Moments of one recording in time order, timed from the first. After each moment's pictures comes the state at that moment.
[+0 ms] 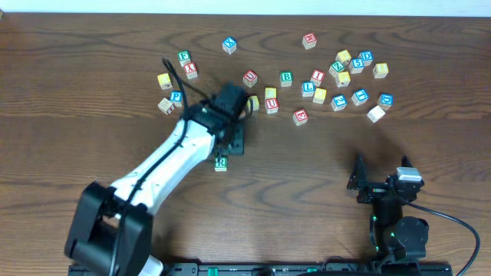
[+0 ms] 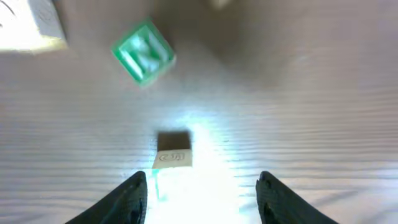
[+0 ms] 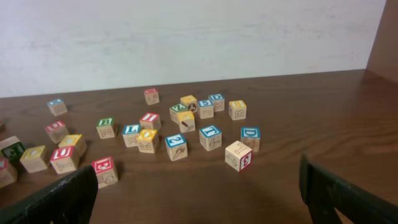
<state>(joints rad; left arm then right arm) -0.52 1.68 1.22 -0.86 -0.02 -0.48 0.06 0.01 0.01 -0.06 0.10 0.10</state>
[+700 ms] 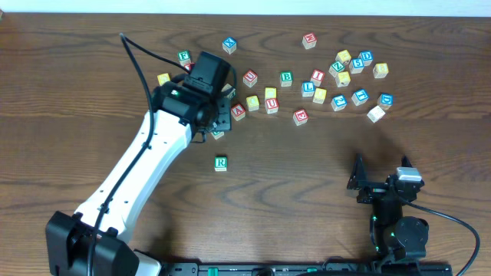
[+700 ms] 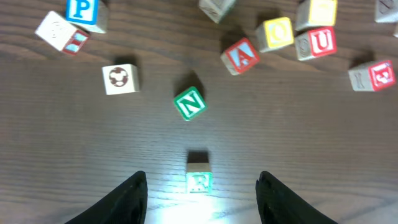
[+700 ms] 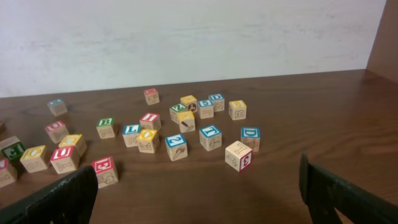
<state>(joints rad) -0.42 1.60 1.41 -1.01 -0.06 -0.45 0.06 0.01 0.01 -0.06 0.10 0.10</state>
